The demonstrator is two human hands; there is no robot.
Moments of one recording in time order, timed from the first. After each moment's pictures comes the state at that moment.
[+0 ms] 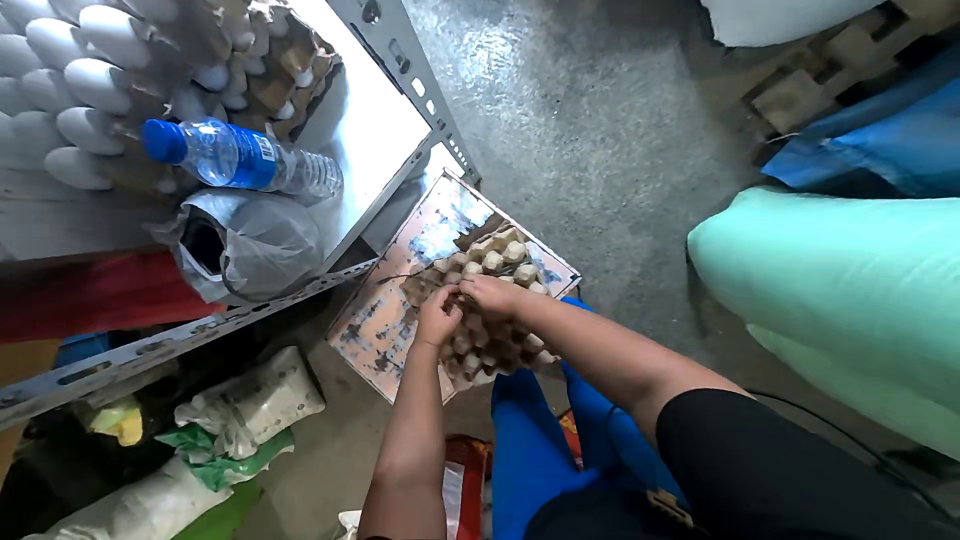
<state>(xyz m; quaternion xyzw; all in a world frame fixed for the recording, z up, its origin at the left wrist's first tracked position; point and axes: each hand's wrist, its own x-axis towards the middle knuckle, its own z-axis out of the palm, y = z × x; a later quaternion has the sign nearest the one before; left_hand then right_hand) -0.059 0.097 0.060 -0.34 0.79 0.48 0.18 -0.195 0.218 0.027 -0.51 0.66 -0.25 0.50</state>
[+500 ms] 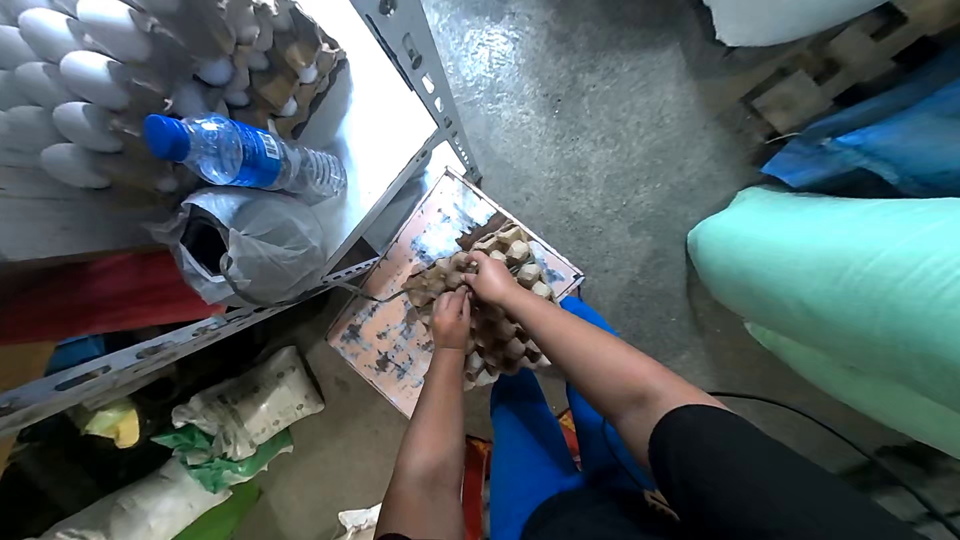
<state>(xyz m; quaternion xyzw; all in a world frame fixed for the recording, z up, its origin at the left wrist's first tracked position) -0.047 0.141 0.029 -0.31 0.91 0.28 -0.07 -0.204 0.187 0.047 -0.11 0.76 -0.29 0.57</state>
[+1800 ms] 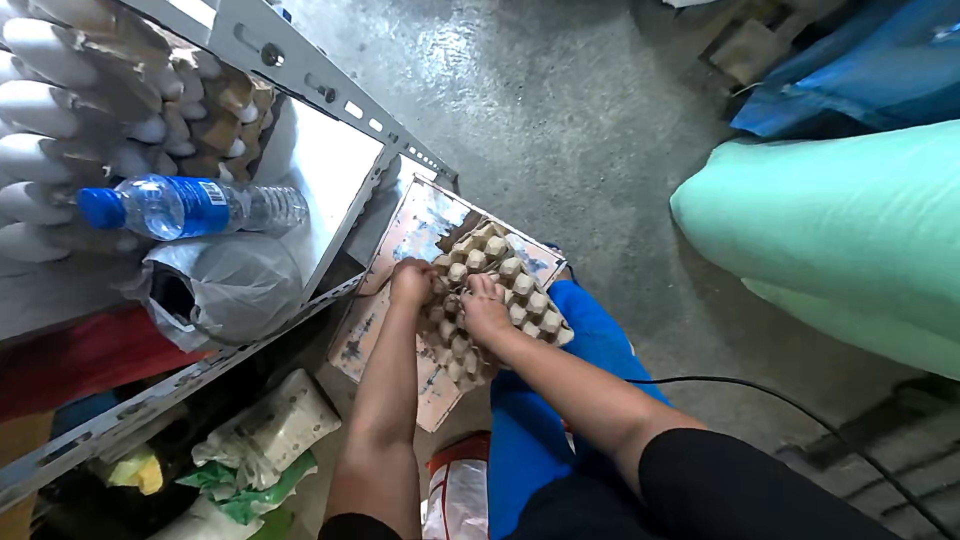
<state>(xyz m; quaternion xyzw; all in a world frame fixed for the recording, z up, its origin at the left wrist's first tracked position) -0.143 0.045 0.061 -0.26 0.86 0.28 0.34 -0.155 0.216 0.078 -0.20 0.81 -0.14 0.53</state>
